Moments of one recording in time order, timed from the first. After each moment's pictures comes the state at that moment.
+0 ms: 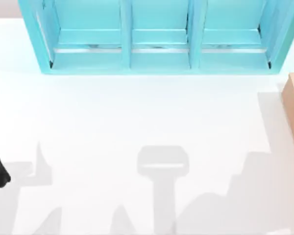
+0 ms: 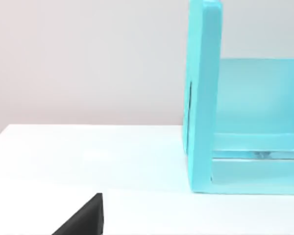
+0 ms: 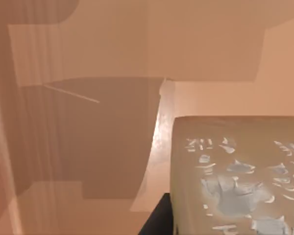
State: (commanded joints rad) left arm 0.00 0.00 0.00 0.00 0.00 0.00; right arm -0.34 1.61 1.15 -1.12 -0.01 -0.33
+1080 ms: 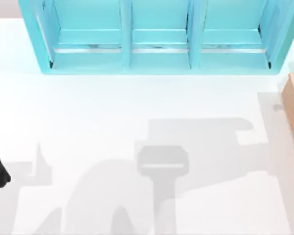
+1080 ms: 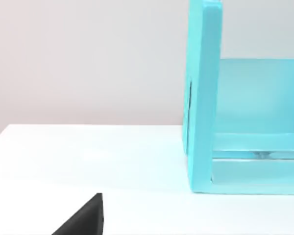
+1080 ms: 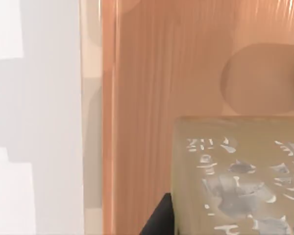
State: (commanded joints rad) left arm 0.00 0.00 0.00 0.00 0.00 0.00; right arm -0.10 1.77 1.53 -1.26 -0.01 -0.13
